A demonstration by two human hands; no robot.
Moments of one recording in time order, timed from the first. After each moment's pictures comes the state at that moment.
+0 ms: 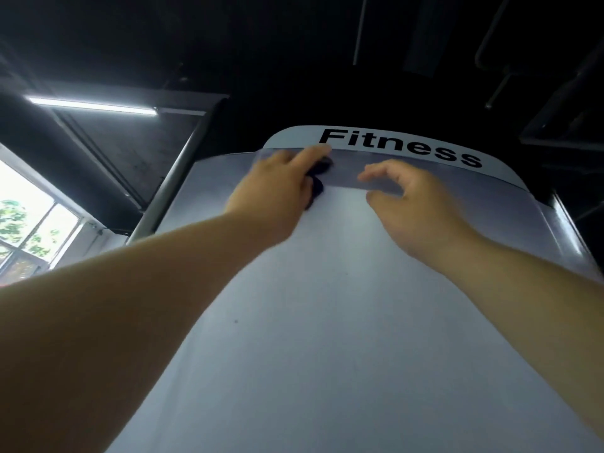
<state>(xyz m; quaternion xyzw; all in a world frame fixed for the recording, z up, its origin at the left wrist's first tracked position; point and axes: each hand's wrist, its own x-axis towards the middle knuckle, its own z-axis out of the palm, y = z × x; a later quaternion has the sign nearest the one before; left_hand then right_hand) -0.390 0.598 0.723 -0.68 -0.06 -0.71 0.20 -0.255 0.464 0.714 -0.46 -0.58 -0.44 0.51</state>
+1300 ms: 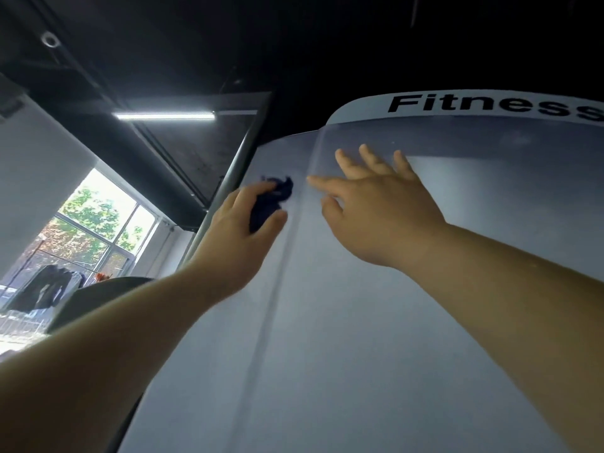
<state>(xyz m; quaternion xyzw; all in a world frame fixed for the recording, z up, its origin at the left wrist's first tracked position) -0.439 0.700 0.643 -0.64 -0.07 -0.76 0.01 -0.315 0.546 0.698 -0.55 -0.55 -0.60 0.17</state>
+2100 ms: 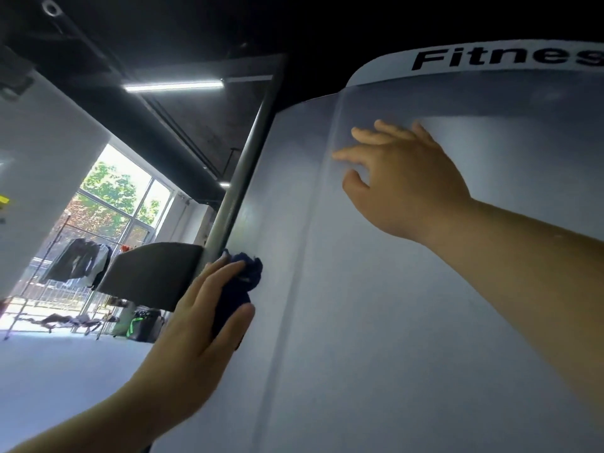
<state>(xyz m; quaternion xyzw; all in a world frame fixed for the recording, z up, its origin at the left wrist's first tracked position) -0.469 0.696 0.486 -0.70 -0.12 -0.70 -0.01 -0.316 0.544 0.682 -0.51 -0.58 -0.59 0.23</state>
